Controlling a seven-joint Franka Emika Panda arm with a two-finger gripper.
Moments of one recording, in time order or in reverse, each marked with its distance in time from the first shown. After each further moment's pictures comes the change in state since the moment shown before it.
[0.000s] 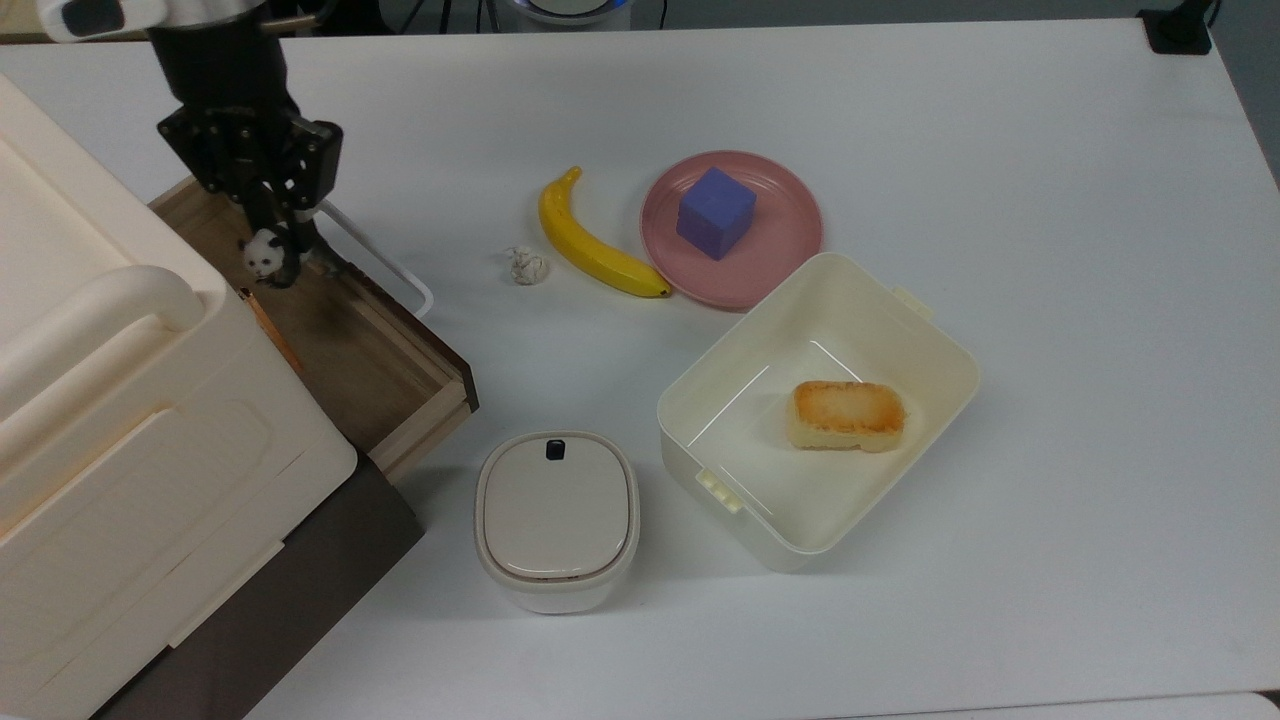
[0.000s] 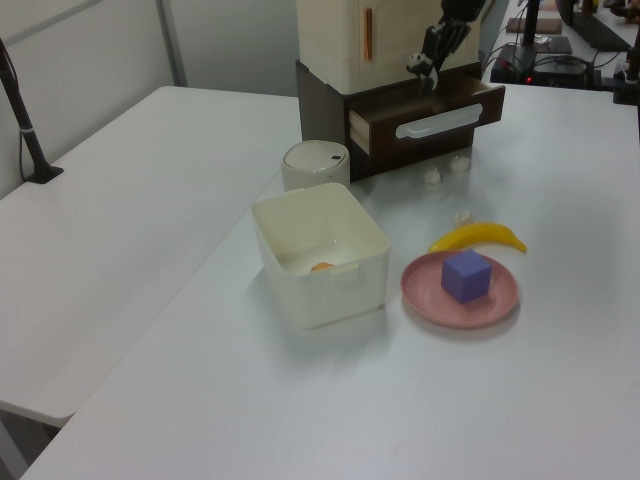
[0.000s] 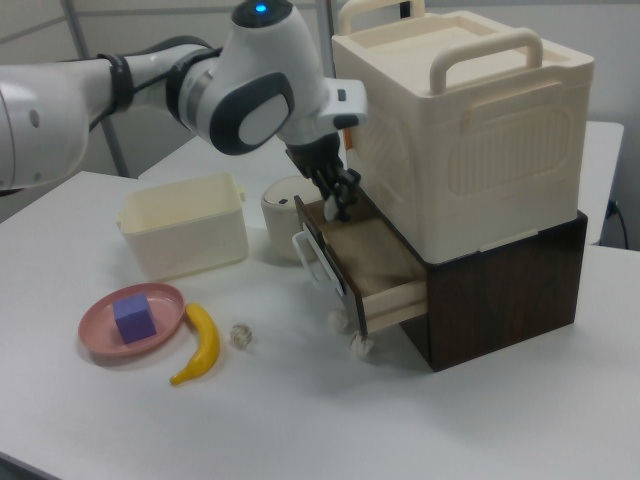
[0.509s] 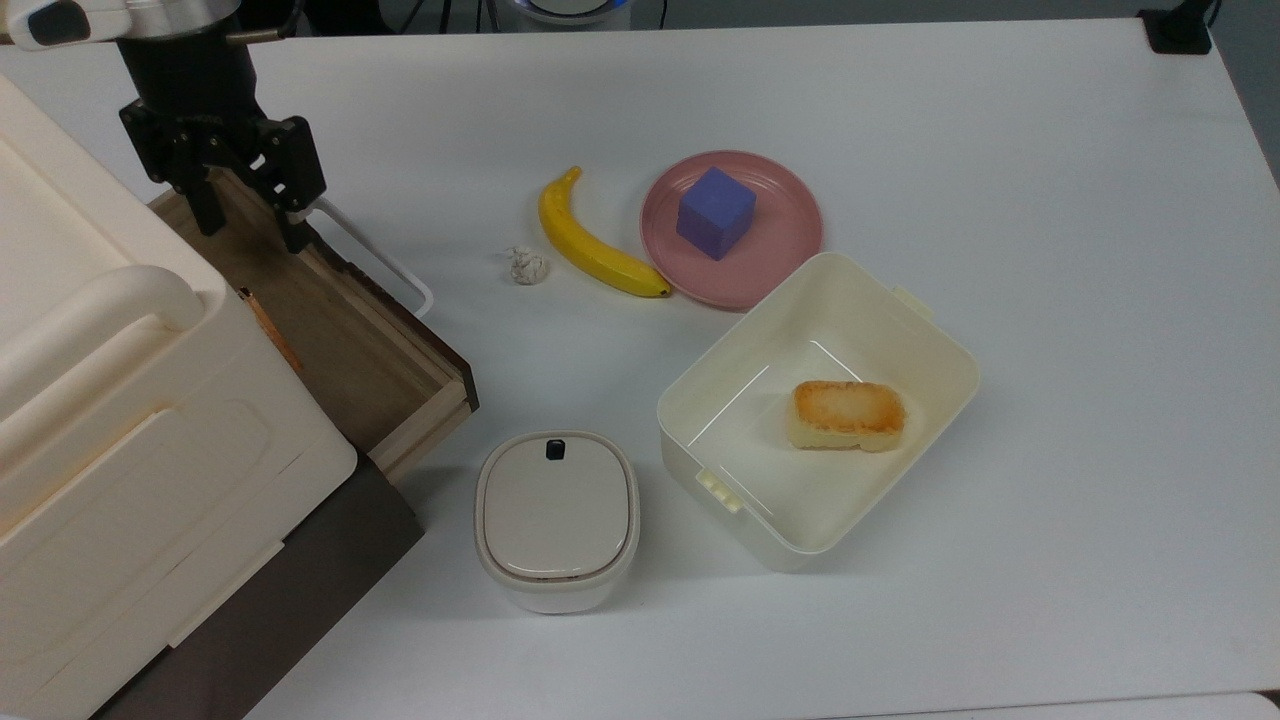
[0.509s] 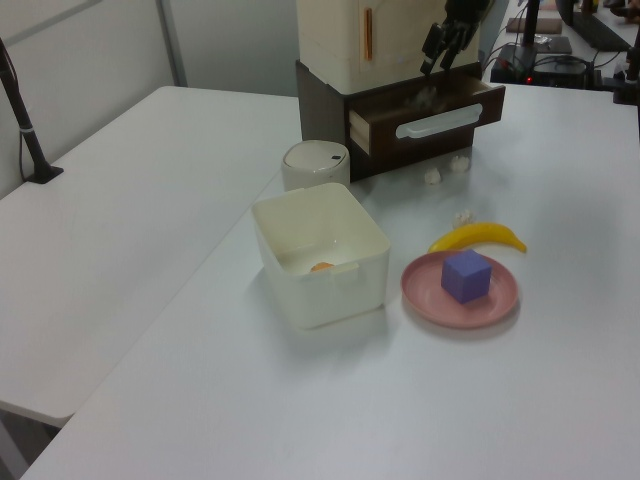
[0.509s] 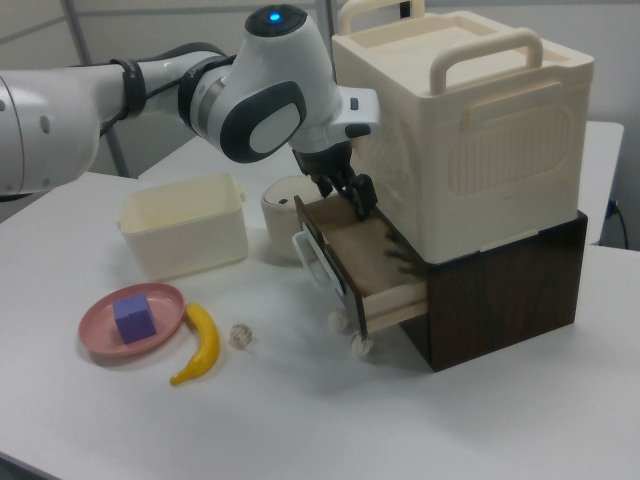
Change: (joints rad) arm -0.024 0.016 -0.002 0.002 0.000 0.007 0.001
